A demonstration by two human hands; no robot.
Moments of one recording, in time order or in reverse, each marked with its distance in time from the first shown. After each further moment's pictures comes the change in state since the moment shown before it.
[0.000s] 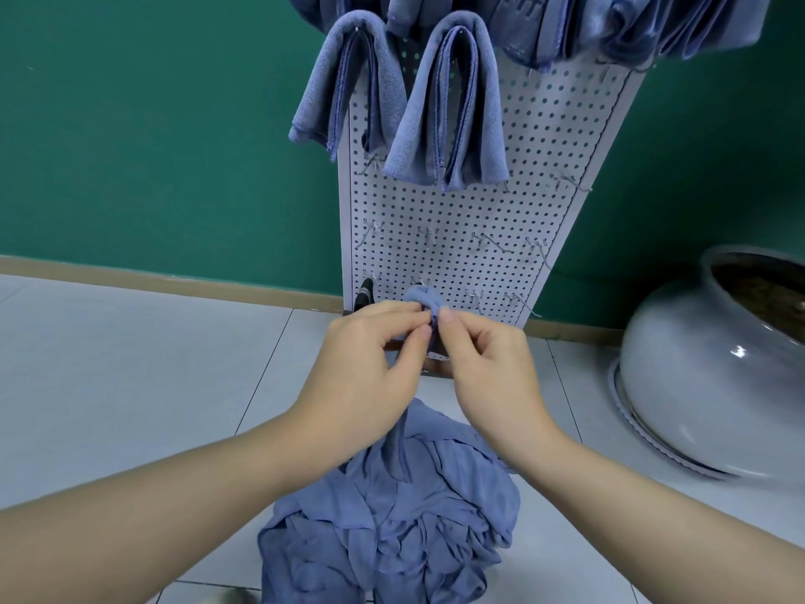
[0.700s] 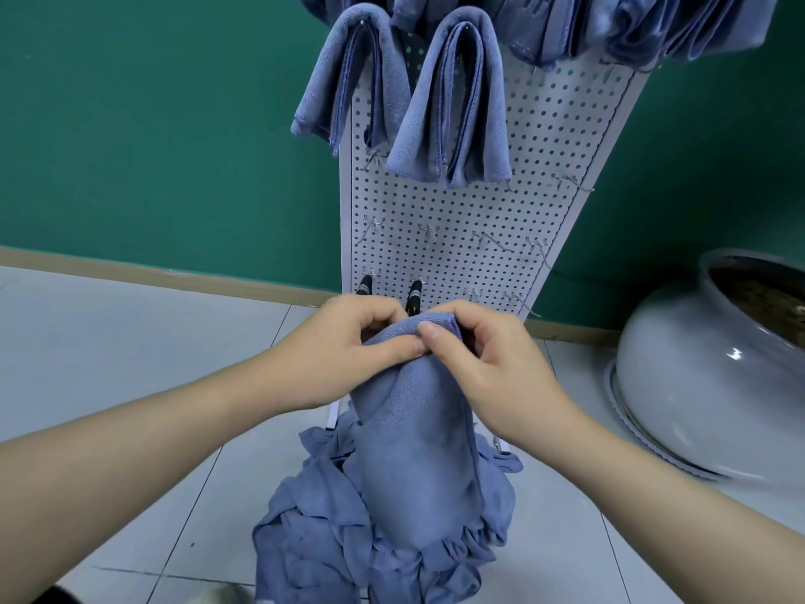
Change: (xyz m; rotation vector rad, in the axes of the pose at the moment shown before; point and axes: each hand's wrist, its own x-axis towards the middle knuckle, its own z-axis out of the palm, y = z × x) left_hand 0.023 -0.018 -0.033 -0.110 -0.460 -0.158; right_hand 0.000 -0.020 -0.020 -0.177 -0.275 -0.164
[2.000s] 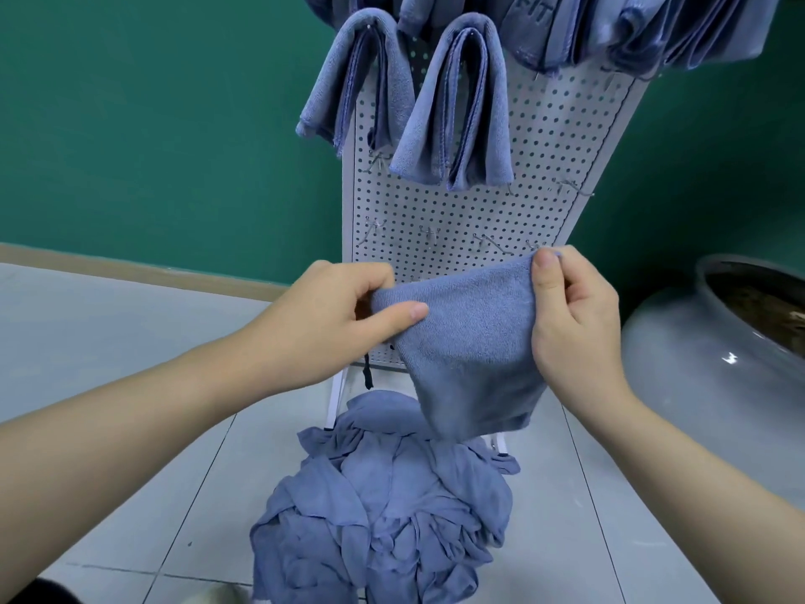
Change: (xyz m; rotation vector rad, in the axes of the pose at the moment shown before) left_hand -0.004 0.020 -0.022 0.269 0.160 0.080; right_hand 0.016 0.010 -0.042 -0.153 0.497 -0.109
